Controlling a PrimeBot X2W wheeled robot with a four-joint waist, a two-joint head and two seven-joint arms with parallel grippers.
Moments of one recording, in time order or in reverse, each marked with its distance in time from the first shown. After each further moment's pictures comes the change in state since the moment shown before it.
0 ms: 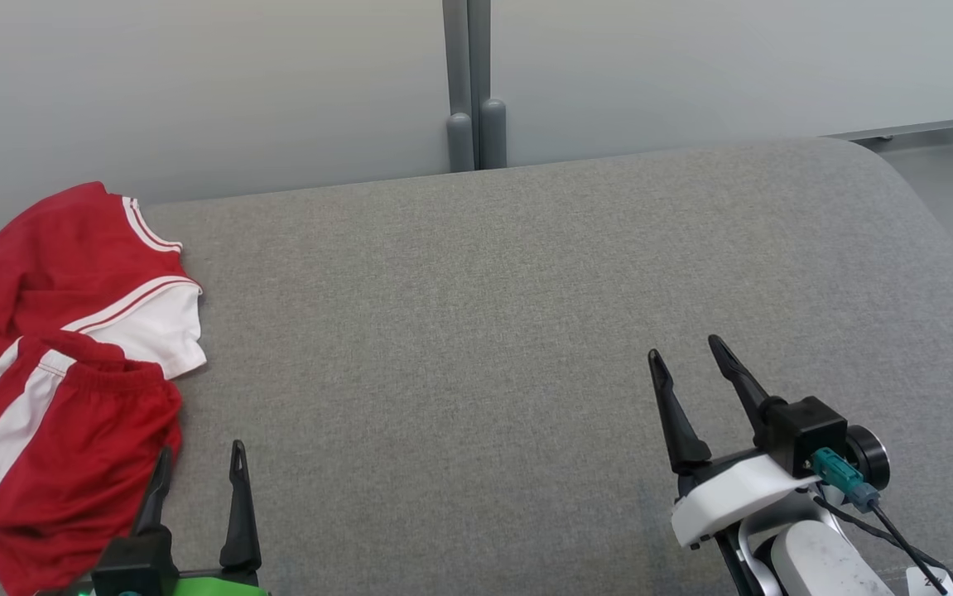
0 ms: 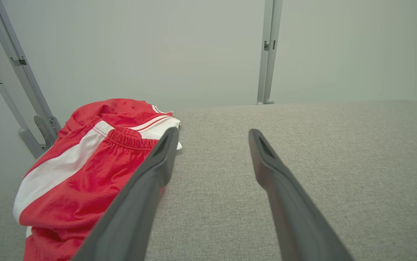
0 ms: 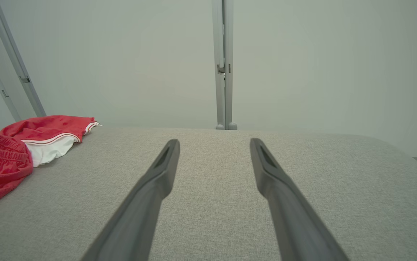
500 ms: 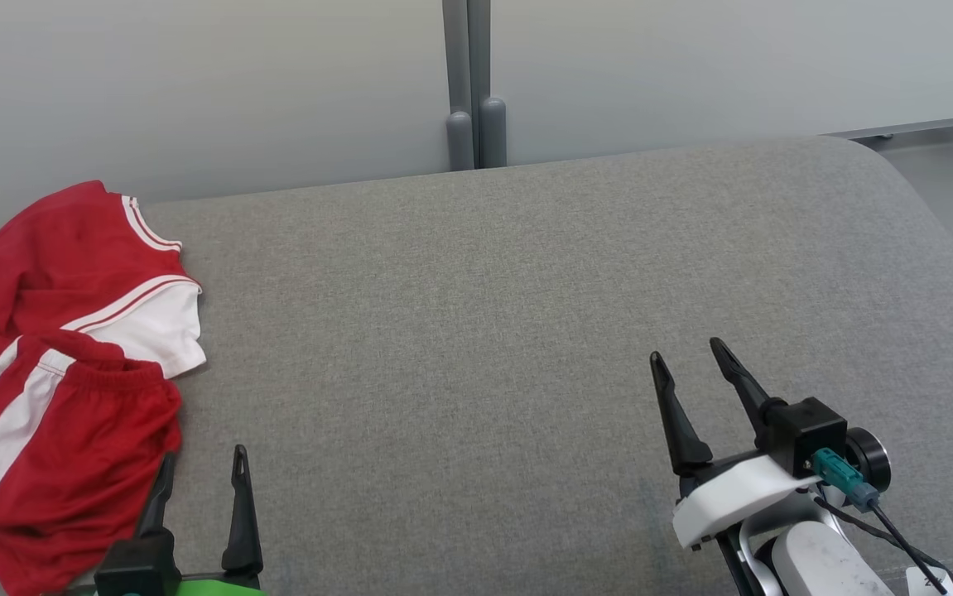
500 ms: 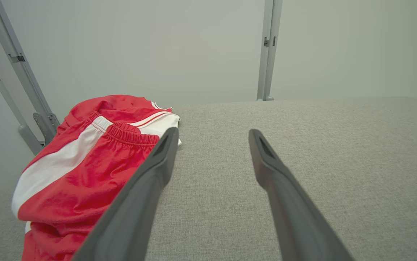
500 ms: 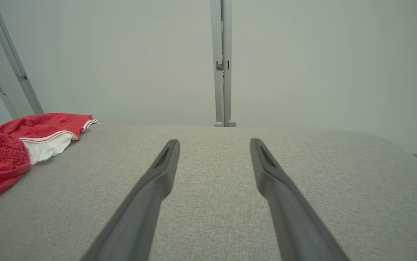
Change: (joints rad) left arm 0.004 0.000 -0.003 0.007 -0.002 0.000 0.000; right arm 0.000 0.001 -0.003 0.012 0.000 0.001 0.000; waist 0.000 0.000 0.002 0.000
